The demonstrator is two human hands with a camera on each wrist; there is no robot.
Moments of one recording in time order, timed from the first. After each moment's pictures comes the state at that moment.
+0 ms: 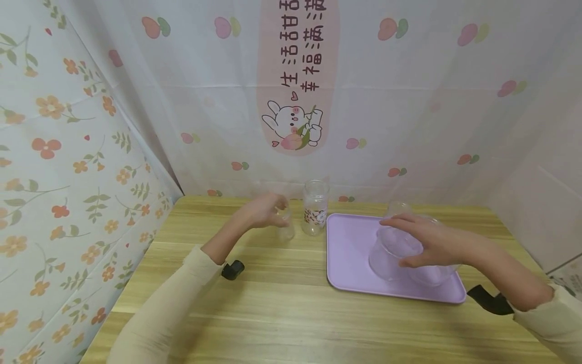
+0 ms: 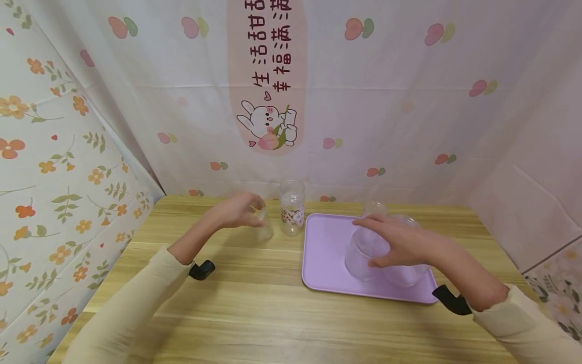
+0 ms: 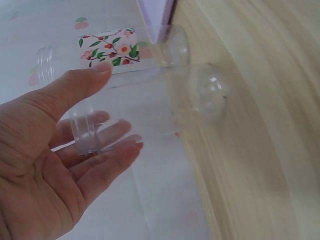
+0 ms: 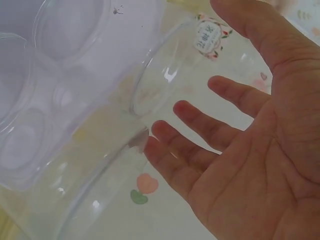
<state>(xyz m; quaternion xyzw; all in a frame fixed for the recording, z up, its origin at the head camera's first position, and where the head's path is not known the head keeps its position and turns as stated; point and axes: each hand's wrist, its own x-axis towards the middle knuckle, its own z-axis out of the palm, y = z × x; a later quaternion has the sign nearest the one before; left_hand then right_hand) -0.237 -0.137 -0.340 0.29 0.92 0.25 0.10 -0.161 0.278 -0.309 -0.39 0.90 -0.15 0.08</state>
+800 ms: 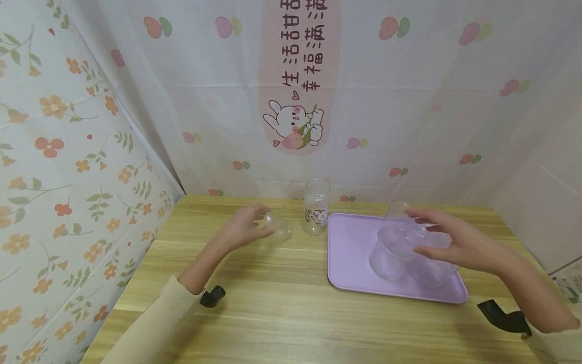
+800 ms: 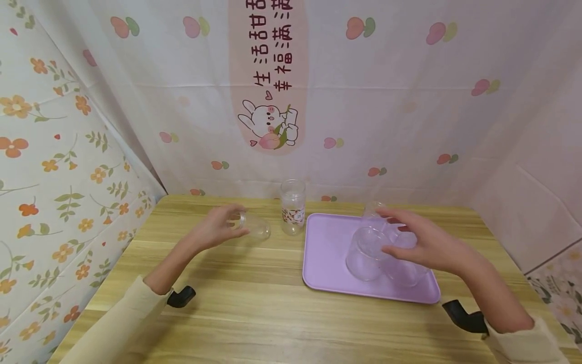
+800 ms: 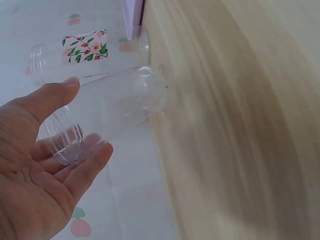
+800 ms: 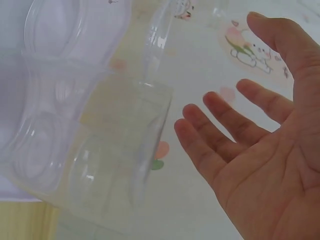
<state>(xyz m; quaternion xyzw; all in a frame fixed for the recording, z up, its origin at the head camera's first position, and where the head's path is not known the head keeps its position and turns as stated) -0.194 -0.176 -0.376 0.21 0.91 0.36 0.02 -0.154 0.312 -0.322 -0.39 0.88 -0.28 -0.06</state>
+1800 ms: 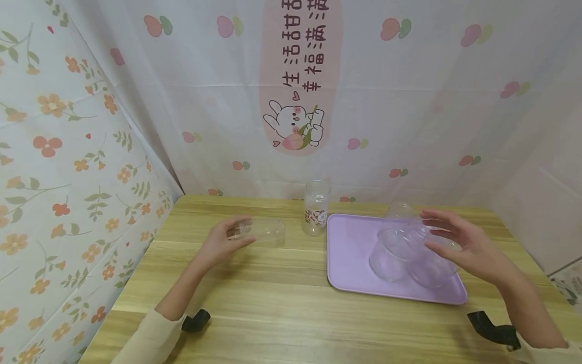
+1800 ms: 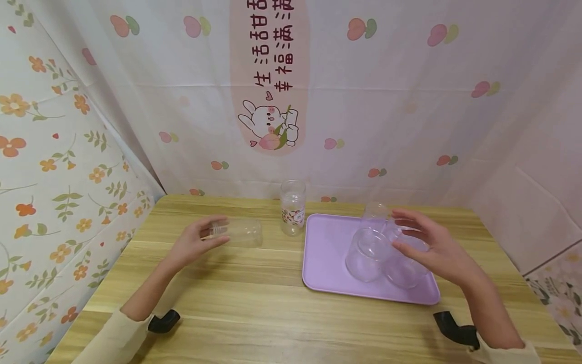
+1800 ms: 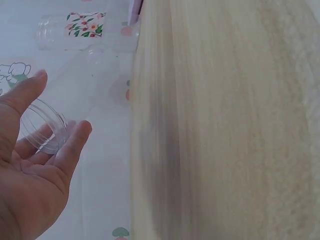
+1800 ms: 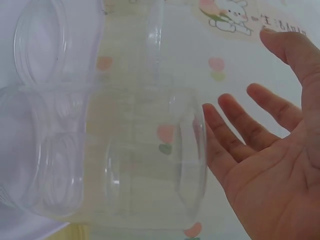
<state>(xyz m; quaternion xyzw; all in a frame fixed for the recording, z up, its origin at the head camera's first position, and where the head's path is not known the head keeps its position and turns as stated) -0.168 -0.219 -0.416 0.14 0.81 0.57 0.00 -0.145 0.325 -0.342 -0.34 0.84 -0.42 -0.09</state>
